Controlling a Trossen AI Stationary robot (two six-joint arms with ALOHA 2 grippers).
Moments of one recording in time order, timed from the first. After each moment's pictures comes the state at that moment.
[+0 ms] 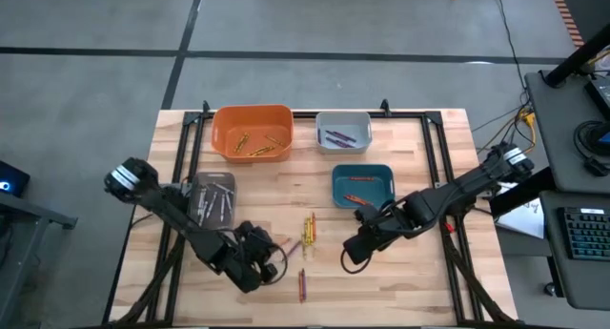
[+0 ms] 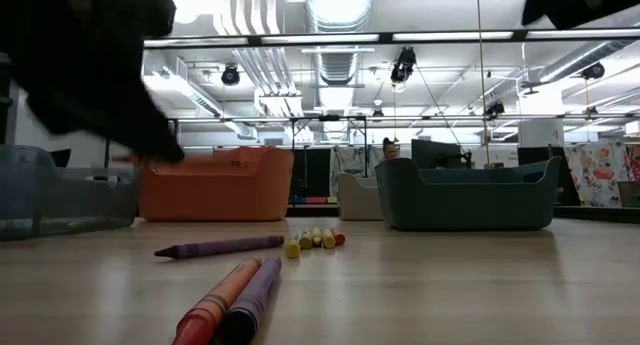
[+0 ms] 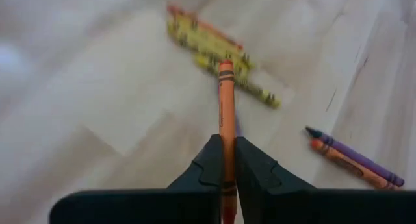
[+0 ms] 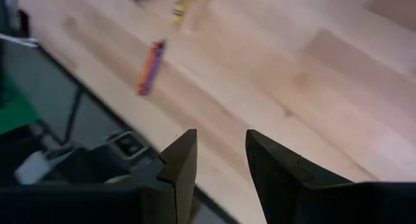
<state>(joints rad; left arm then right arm) -0.68 1.69 0.93 -0.33 -0.67 -1.19 0.44 1.51 1.29 -0.82 -0.03 1.48</state>
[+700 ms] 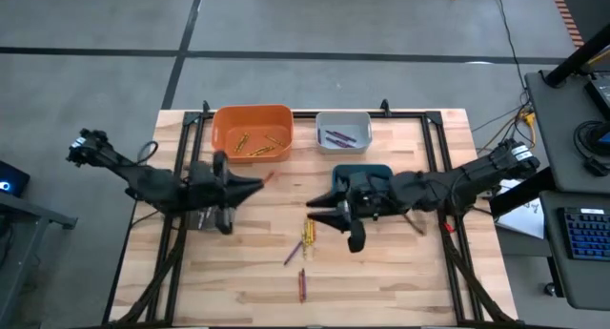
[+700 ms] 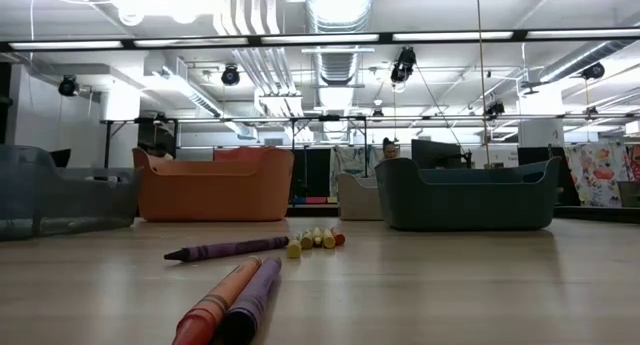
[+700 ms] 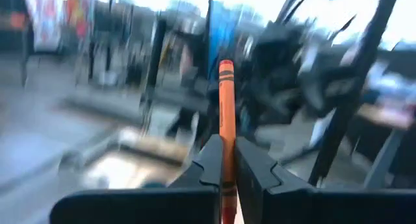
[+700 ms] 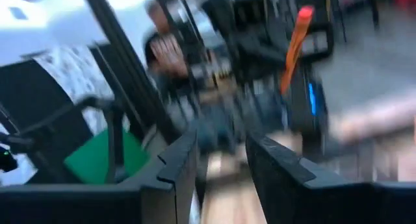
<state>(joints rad) -0.52 0.99 0.95 0.13 -0.72 -0.17 0.33 1.44 1.29 0.22 0.20 0.41</state>
